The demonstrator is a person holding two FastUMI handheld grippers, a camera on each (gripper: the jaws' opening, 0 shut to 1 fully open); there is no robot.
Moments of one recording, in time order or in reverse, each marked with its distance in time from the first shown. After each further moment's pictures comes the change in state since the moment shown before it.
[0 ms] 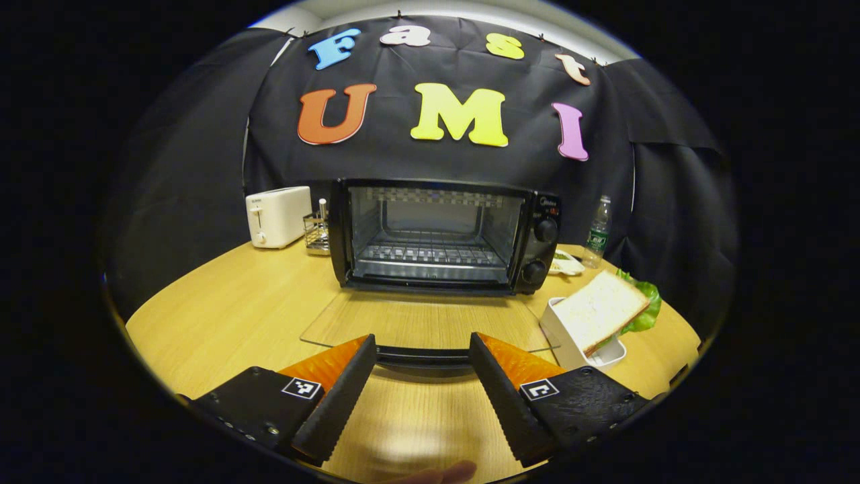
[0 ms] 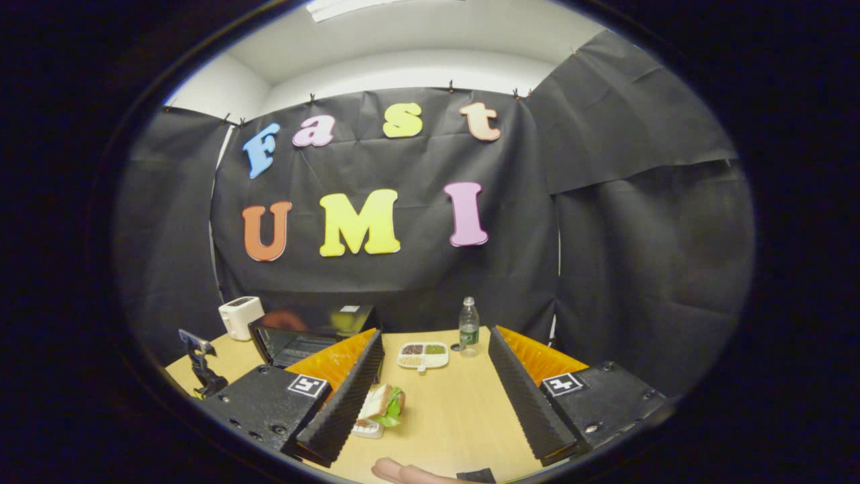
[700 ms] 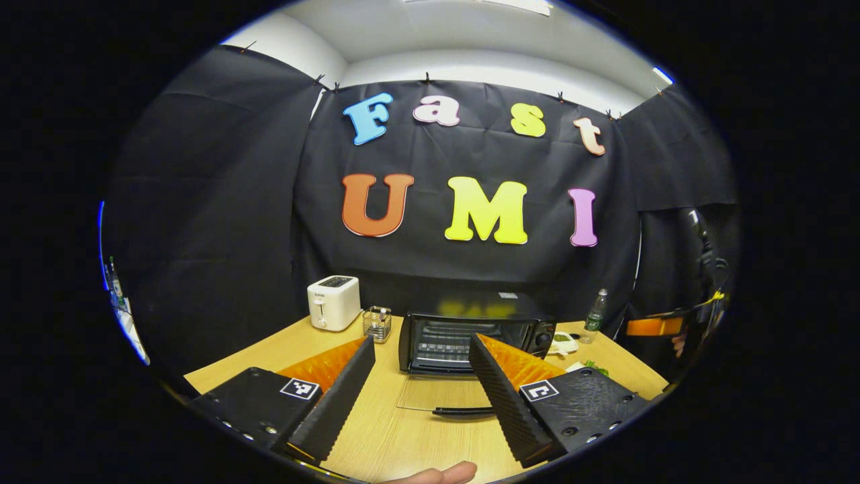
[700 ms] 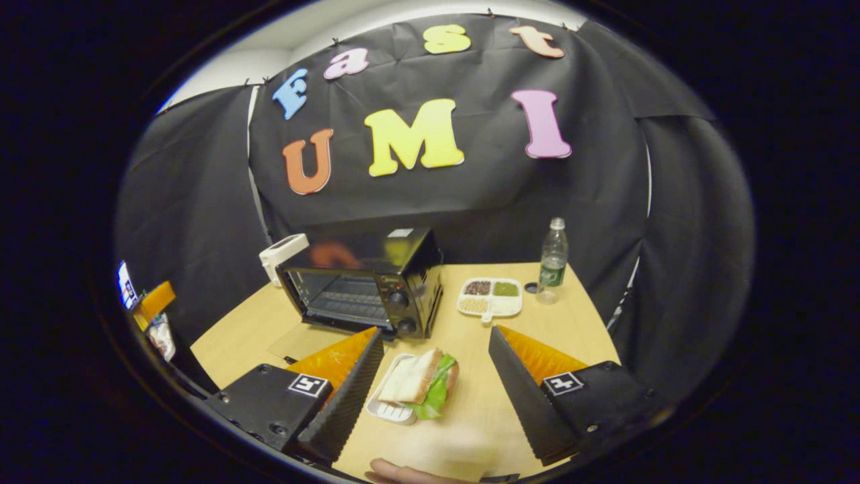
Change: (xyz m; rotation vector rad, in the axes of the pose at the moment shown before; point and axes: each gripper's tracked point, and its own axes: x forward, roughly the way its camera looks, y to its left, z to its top) left arm -0.137 0.062 0.169 0.006 -0.287 0.087; right arm 0.123 0.058 -0.113 0.000 0.383 0.315
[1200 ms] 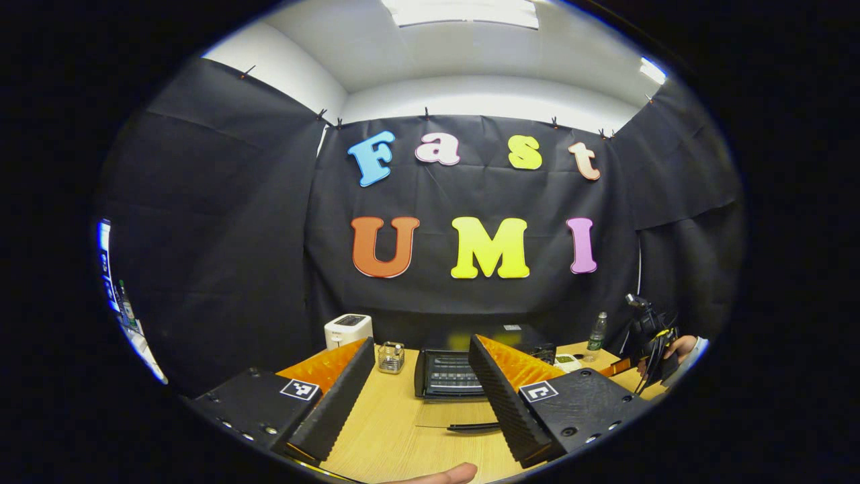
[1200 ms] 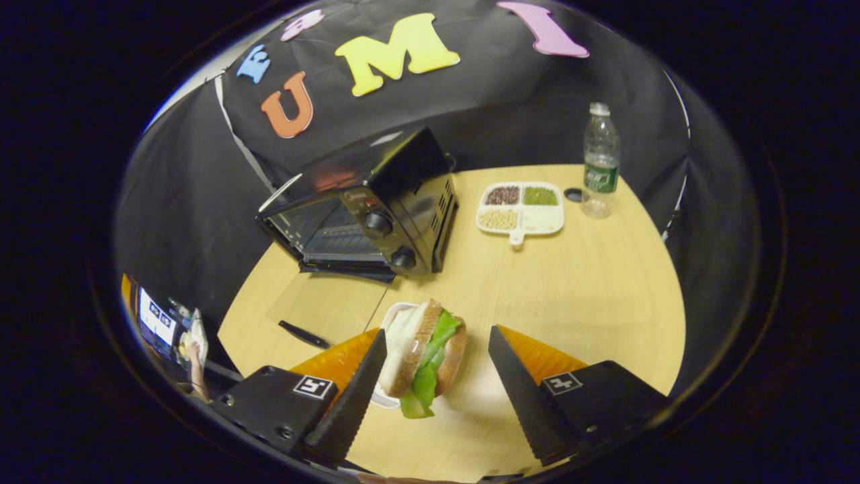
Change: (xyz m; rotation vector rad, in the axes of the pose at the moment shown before) left arm -0.020 0.016 0.049 0.057 -0.142 0.059; right arm 0.084 -0.005 -0.082 0.150 0.429 0.177
